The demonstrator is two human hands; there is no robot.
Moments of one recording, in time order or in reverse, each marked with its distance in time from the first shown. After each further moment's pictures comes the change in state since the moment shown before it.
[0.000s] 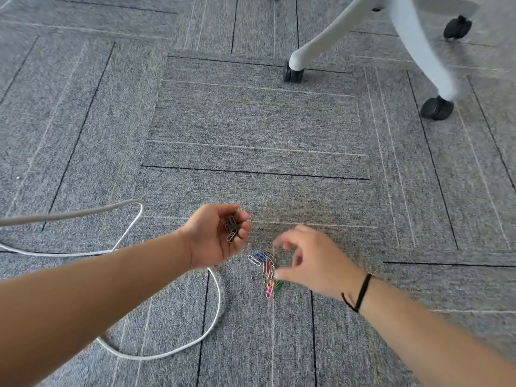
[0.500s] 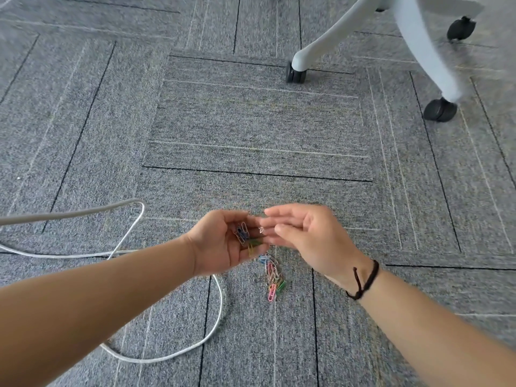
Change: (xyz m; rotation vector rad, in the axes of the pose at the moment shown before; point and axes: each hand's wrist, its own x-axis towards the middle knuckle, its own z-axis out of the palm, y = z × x) left_hand 0.002 -0.007 0.002 -0.006 -0.075 -0.038; right_hand 0.012 -0.034 -0.025 0.730 0.157 -0.010
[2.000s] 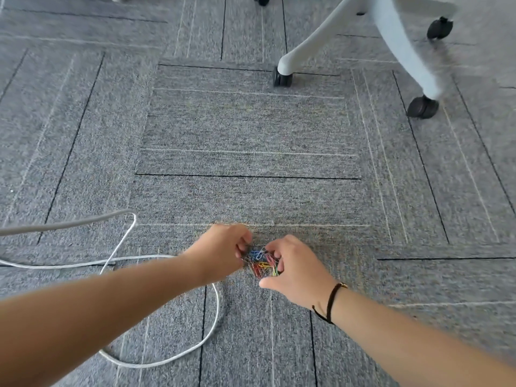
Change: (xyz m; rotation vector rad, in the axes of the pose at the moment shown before) left_hand -0.003 -0.017 -0.002 1.659 0.224 0.465; right_hand -0.017 0.054 0.024 -0.728 -0.024 0.097
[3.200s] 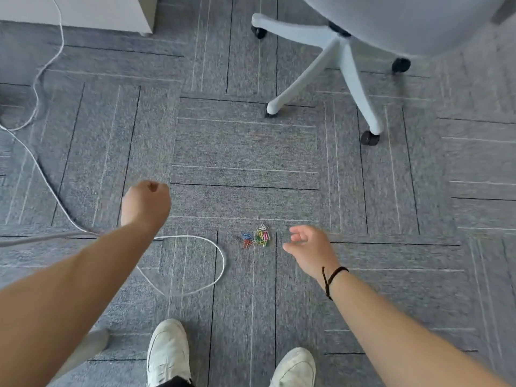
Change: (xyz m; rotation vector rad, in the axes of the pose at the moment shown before) left_hand -0.131 0.097 -0.209 -0.292 0.708 -0.714; right_hand -0.120 -0.096 -0.187 0.453 0.031 0.467
